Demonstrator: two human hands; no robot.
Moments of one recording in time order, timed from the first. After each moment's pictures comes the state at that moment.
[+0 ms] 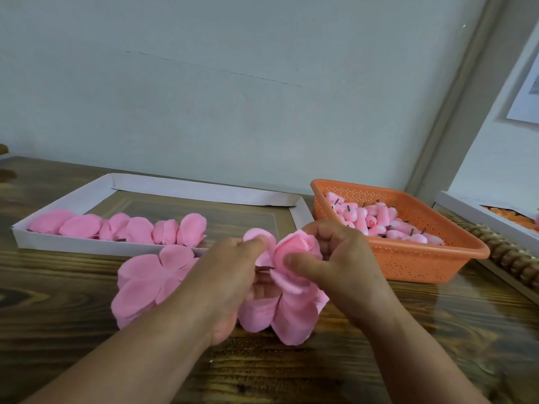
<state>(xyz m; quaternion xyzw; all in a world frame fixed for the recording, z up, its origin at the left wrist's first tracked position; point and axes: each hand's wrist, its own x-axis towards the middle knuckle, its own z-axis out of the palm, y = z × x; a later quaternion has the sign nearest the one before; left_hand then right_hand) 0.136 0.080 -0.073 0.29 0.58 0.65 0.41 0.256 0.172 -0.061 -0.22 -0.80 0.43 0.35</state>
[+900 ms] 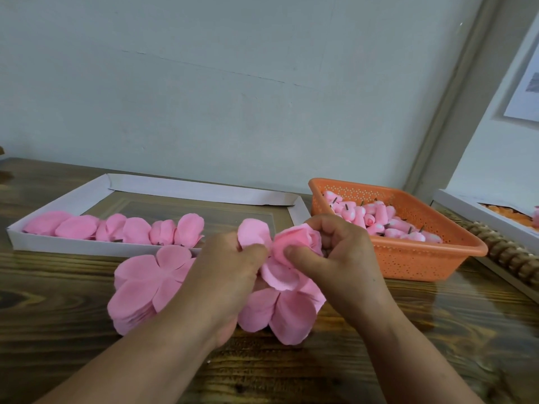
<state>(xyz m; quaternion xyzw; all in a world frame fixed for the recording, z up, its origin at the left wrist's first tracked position) 0.140 0.078 -0.075 0.33 0.60 0.66 0.32 0.254 0.167 -0.060 -0.21 -0.80 0.39 0.40</state>
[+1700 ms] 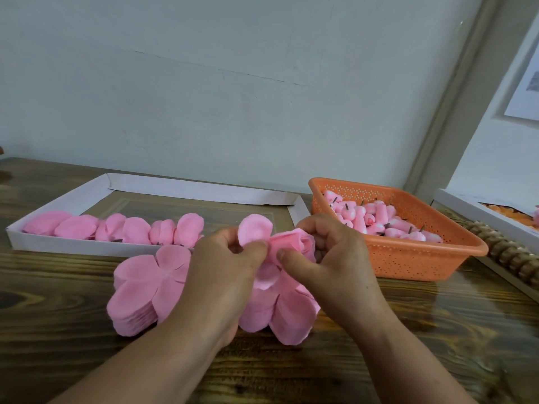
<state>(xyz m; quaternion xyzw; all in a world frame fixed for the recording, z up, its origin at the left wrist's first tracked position) 0.143 0.083 -0.081 0.29 0.63 0.69 0.23 0.251 0.160 -0.063 -0.19 -0.81 0.36 0.42</state>
